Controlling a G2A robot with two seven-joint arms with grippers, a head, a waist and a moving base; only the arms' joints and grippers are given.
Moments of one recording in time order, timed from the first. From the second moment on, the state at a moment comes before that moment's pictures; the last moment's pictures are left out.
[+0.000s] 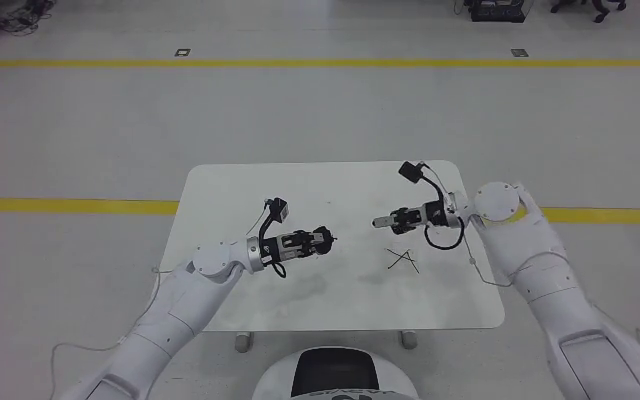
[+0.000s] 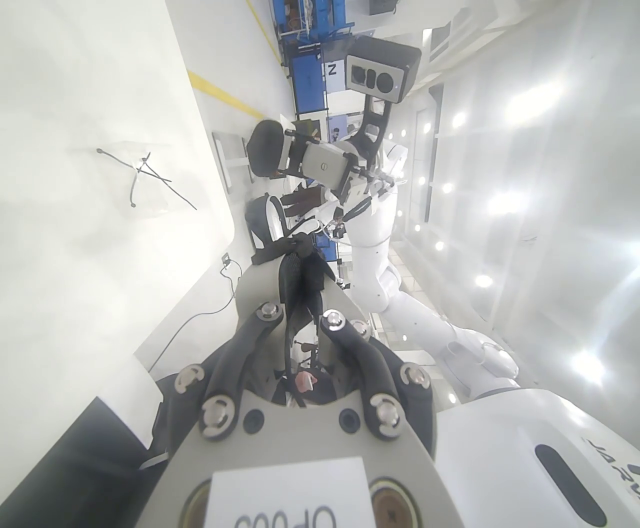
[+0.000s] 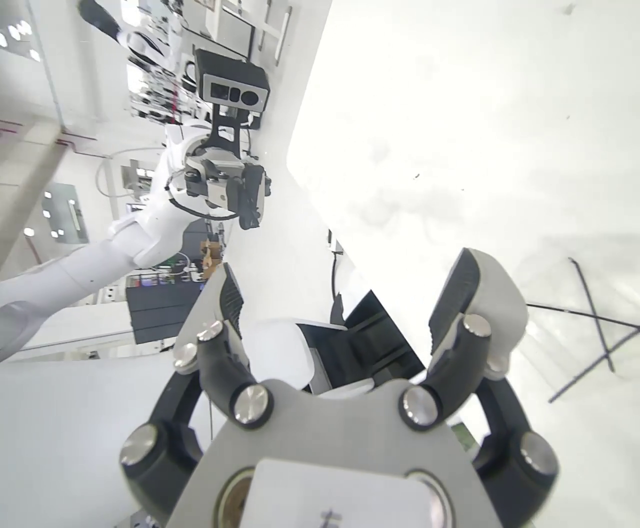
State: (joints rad) left arm 1.20 -1.13 -0.94 -1.25 -0.49 -0.34 -0.91; right arm -0.95 -1.08 1.07 -1.15 -0.01 -0.34 1.31
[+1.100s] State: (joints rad) left arm 1.20 -1.13 -0.94 -1.25 -0.49 -0.34 -0.91; right arm -0.81 -0.99 0.76 -1.27 -0.32 -0.34 1.20
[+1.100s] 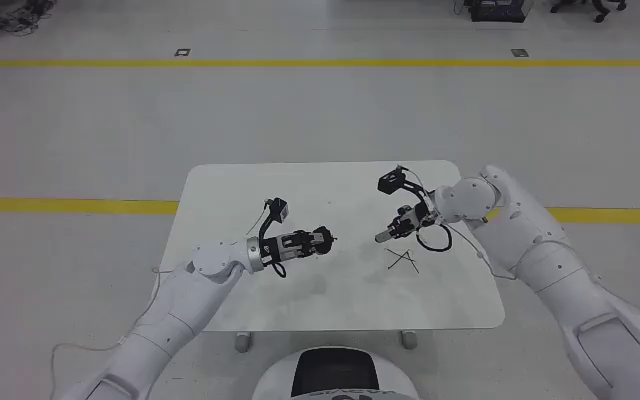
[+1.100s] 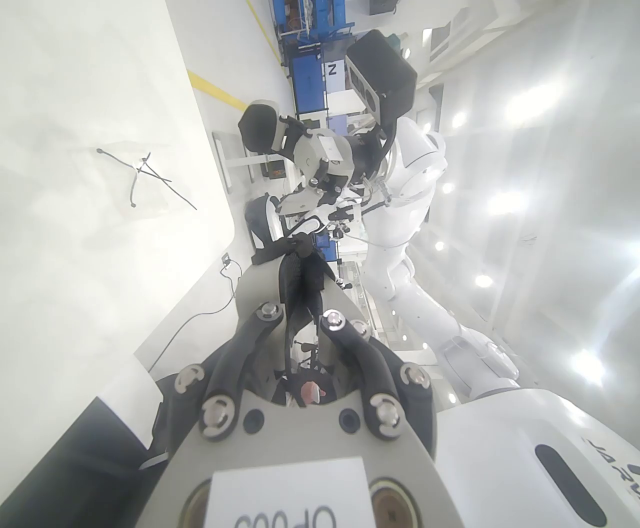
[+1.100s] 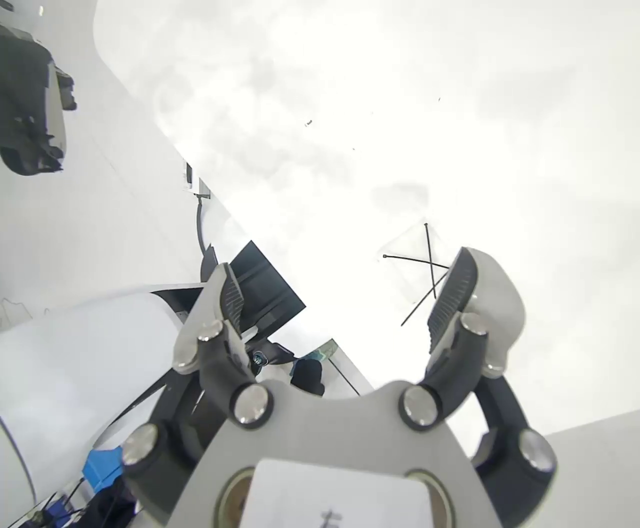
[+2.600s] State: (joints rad) left arm 1.20 -1.13 -0.94 -1.25 -0.49 -0.34 -0.91; right arm -0.56 -0.87 0.17 -1.39 -0.65 -0.34 0.89
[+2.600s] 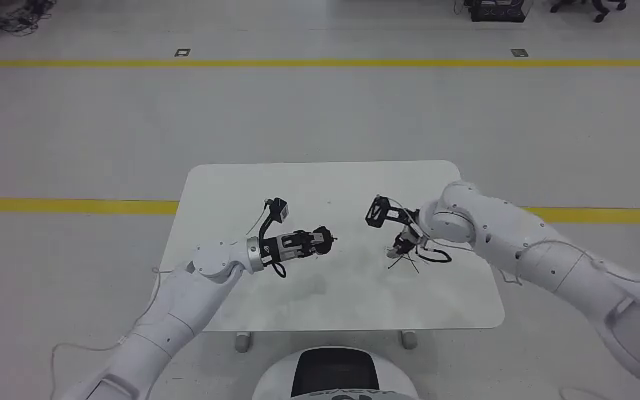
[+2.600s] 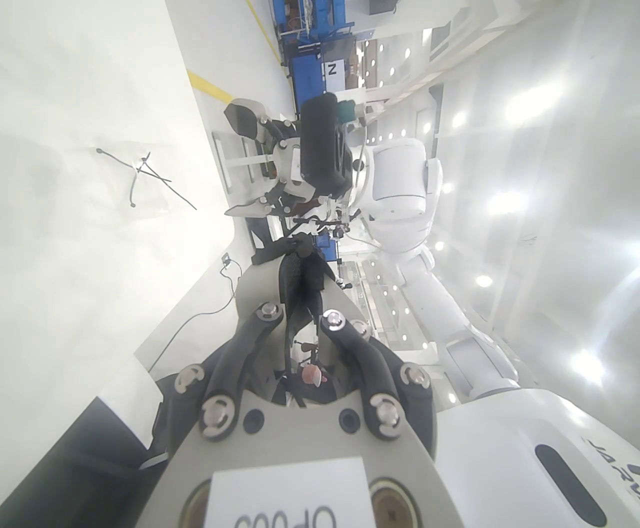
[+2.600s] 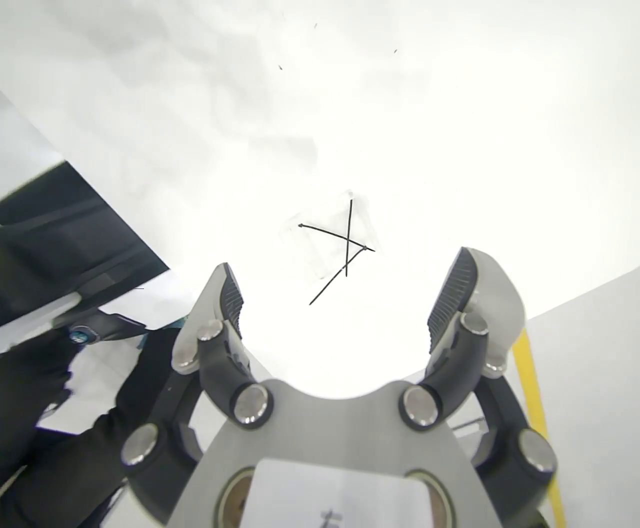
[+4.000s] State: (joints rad) left arm 1.20 -1.13 -0.94 -1.25 -0.49 -0.34 -0.91; right arm -0.71 -0.92 0.17 -1.26 -0.93 -0.34 0.74
